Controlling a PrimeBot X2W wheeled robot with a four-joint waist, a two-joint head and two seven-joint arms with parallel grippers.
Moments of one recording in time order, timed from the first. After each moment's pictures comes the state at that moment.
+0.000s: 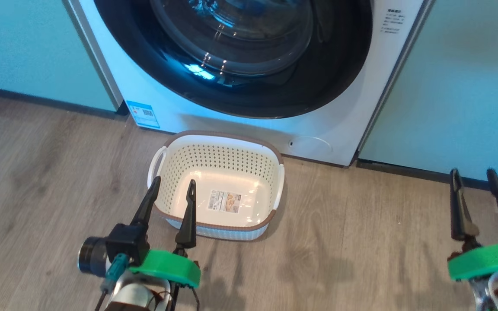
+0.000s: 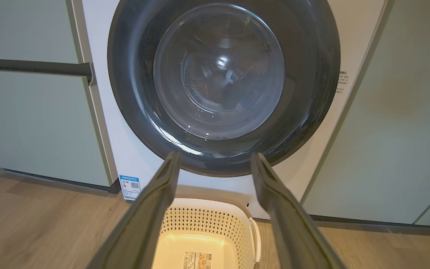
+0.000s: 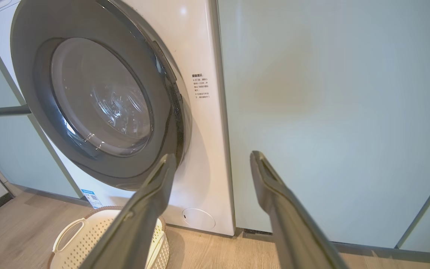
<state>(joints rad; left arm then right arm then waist) -0.11 0.11 -0.29 0.12 -0.24 -0.02 -0.24 -0.09 -0.06 -0.05 0.09 0.19 0.13 -0.16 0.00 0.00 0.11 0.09</state>
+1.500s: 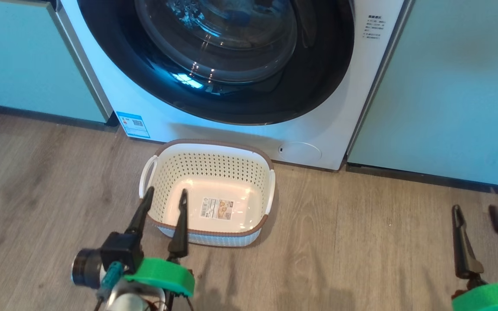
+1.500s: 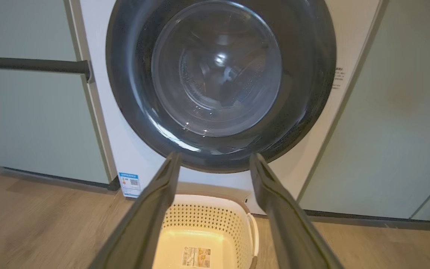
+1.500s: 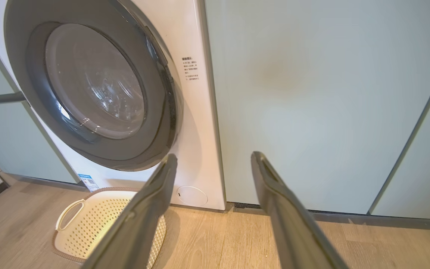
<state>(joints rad) -0.07 0.14 -0.29 0.10 -0.27 0.03 -0.23 0.12 -0.04 -0.09 -0.11 0.19 0.13 -0.07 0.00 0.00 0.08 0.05</state>
